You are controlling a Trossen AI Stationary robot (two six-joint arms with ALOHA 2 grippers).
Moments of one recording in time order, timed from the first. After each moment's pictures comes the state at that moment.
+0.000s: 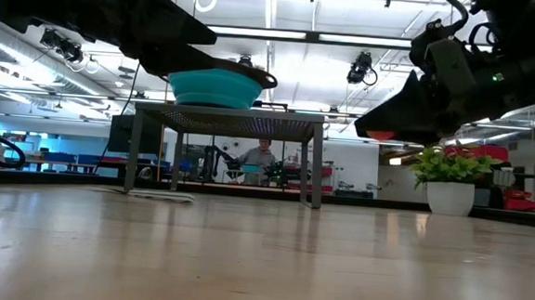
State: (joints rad) left arm -0.32 1.25 0.39 0.71 -0.52 -0.07; right arm 0.36 1.50 0.36 0.77 0.63 0.32
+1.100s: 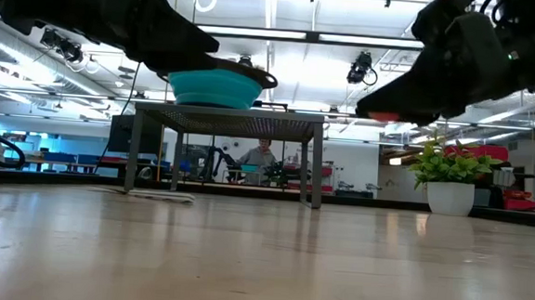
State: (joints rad) left arm -0.29 1.25 0.39 0.71 -0.53 0.02; right arm 0.40 1.46 0.42 0.67 0.57 0.19
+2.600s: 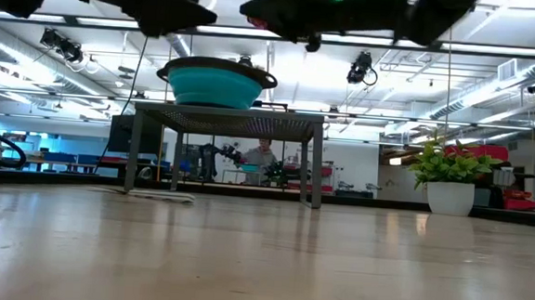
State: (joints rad) left arm -0.43 1.30 0.41 1.17 -1.08 0.93; right arm 0.04 1.72 0.97 0.85 0.33 -0.15
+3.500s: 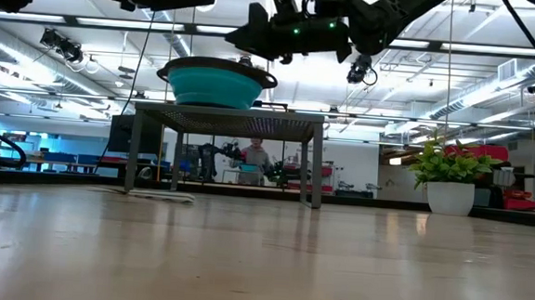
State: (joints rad) left arm -0.49 1.30 0.41 1.16 -1.07 0.63; right arm -0.28 1.87 1.30 0.62 0.02 -0.19
